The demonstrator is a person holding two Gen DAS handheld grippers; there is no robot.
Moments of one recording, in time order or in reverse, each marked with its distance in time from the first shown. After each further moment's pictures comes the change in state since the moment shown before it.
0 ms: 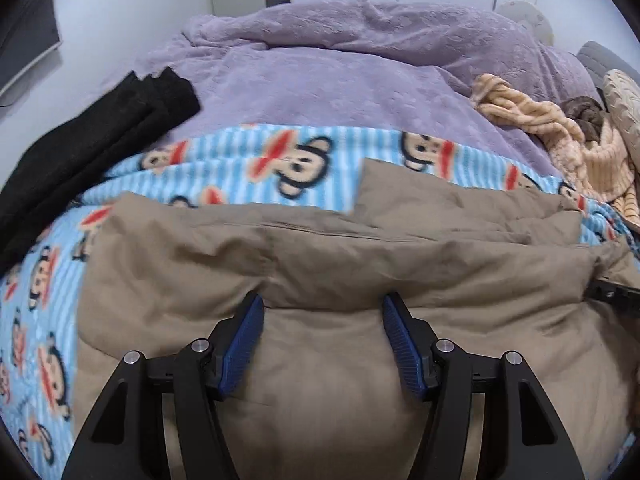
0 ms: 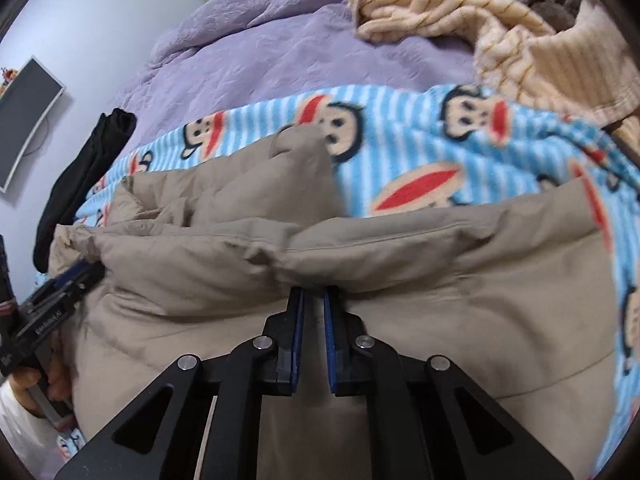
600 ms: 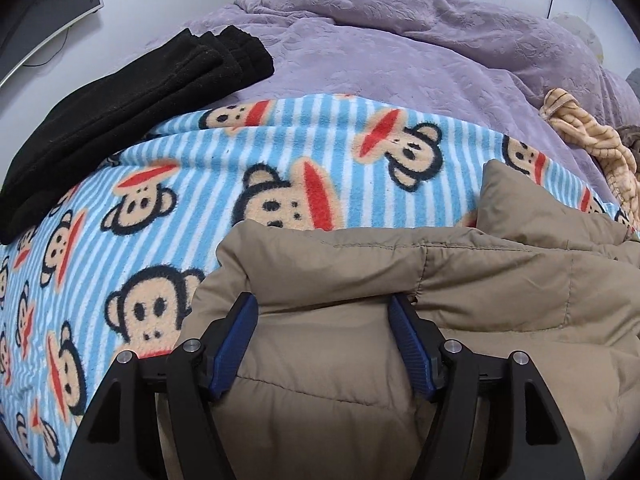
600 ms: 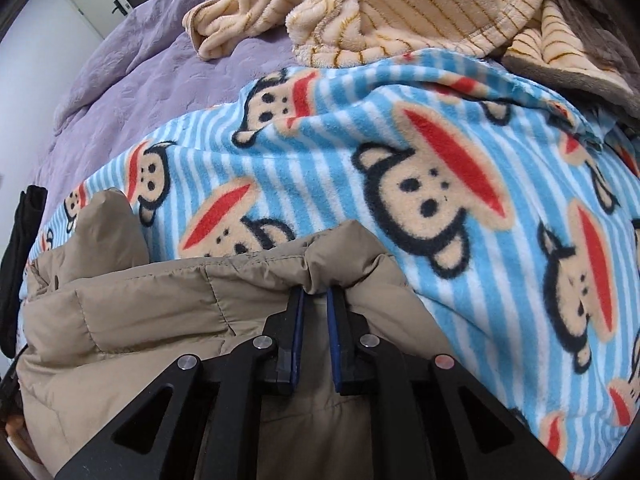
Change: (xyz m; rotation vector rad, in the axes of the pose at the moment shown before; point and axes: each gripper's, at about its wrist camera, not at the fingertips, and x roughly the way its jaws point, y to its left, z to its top) left arm 0.033 0.054 0.000 -0.106 0.063 0.079; right arm 0.009 -0.091 0.004 0.276 -0.016 -0.164
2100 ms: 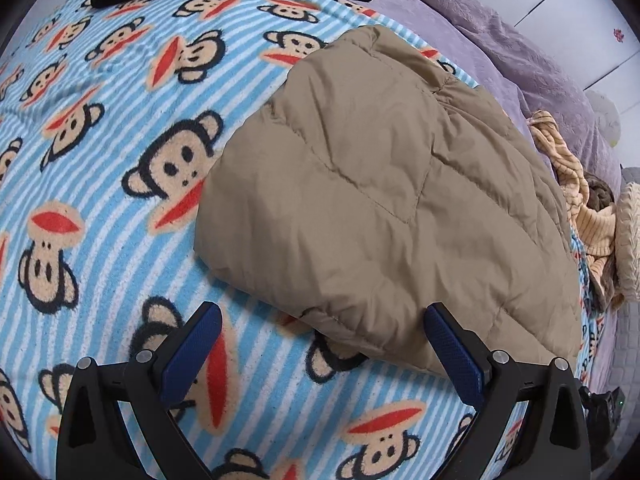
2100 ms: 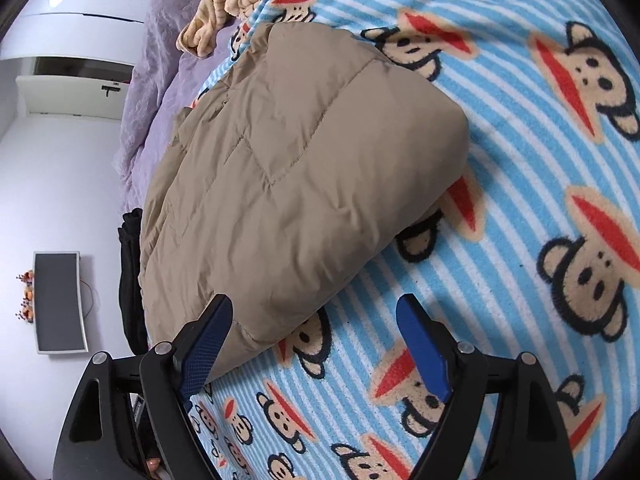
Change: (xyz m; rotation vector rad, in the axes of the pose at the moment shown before) left arm -0.117 0.067 -0.179 -0.392 0.232 -0.216; right arm -0.099 -0.055 -0.205 0.453 0.138 0.404
